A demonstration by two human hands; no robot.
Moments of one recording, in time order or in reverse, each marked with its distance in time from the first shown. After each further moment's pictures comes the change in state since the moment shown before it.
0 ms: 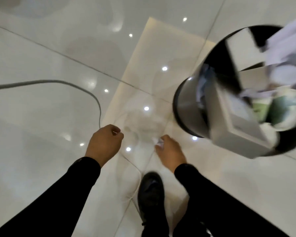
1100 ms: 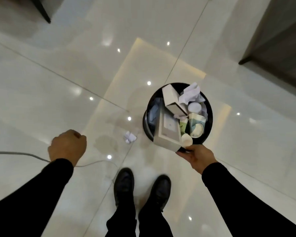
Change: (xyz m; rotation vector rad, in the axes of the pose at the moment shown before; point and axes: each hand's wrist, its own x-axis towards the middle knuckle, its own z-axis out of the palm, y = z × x) left_hand -0.100 0.043 -0.091 0.247 0.239 -0.139; right_hand -0.109 0.019 -0.210 1.341 0.188 0.595
